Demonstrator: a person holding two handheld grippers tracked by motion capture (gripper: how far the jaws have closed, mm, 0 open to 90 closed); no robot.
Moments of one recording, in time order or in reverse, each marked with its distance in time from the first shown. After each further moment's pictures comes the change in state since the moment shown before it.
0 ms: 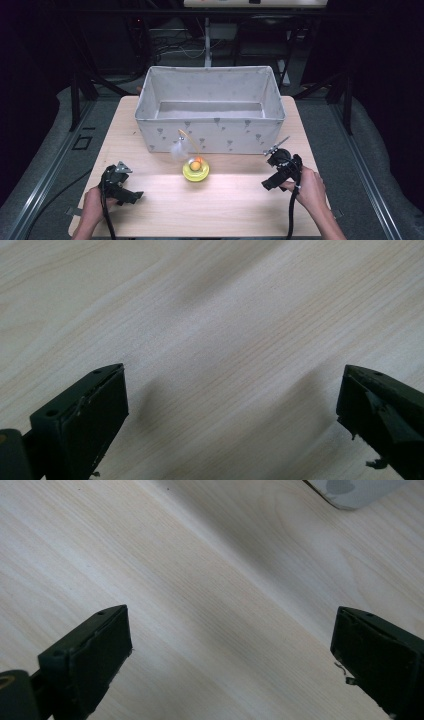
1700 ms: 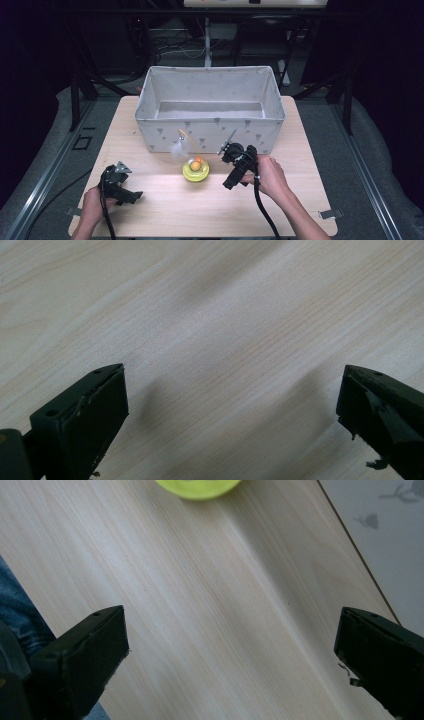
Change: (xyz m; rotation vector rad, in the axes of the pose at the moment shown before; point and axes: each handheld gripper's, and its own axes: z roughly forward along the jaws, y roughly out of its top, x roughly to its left) left arm 0.000 0.000 -0.001 0.007 0.009 -0.003; right arm 0.086 0.091 -0.006 0.024 0.112 -0.291
